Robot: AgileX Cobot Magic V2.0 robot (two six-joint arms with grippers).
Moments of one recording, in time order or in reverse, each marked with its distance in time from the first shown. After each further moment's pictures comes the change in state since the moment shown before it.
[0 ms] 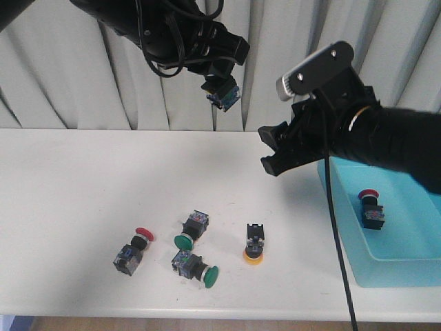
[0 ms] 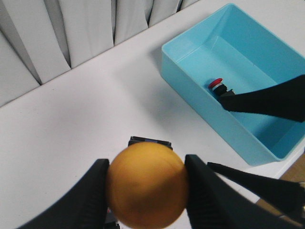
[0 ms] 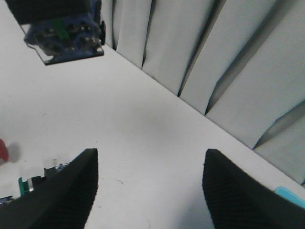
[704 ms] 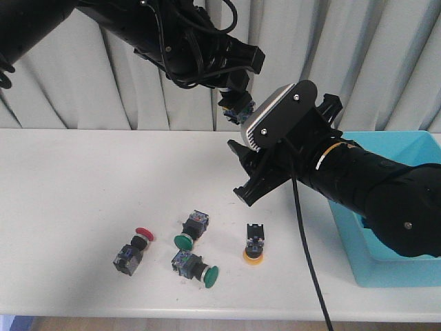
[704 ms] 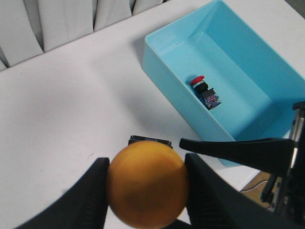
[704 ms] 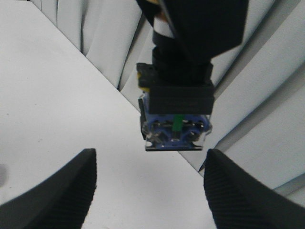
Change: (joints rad) left arm 0.000 0.043 0.023 -0.088 -0.029 -0.052; right arm 0.139 0.020 0.148 -0.048 -0.368 -0.119
